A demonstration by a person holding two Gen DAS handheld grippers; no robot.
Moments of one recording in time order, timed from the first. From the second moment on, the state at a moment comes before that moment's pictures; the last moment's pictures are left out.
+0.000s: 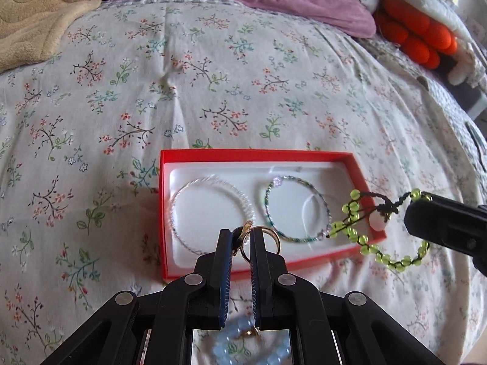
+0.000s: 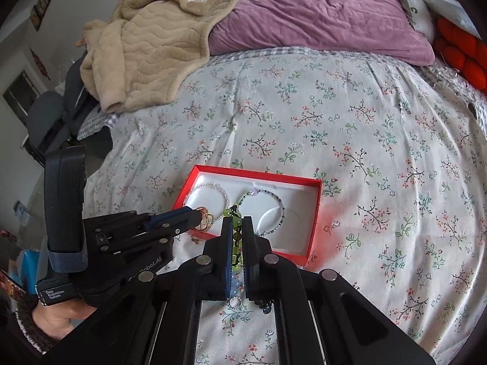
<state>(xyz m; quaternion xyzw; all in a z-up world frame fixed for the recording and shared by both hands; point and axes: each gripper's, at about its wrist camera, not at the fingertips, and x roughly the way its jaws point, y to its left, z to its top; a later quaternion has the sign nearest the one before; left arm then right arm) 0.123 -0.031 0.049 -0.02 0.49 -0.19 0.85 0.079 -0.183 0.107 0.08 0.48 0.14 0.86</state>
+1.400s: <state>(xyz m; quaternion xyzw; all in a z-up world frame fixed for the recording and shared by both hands) 0.098 -0.015 0.057 0.06 0.47 -0.15 0.87 0.119 -0.189 0.060 0.07 0.52 0.10 0.85</state>
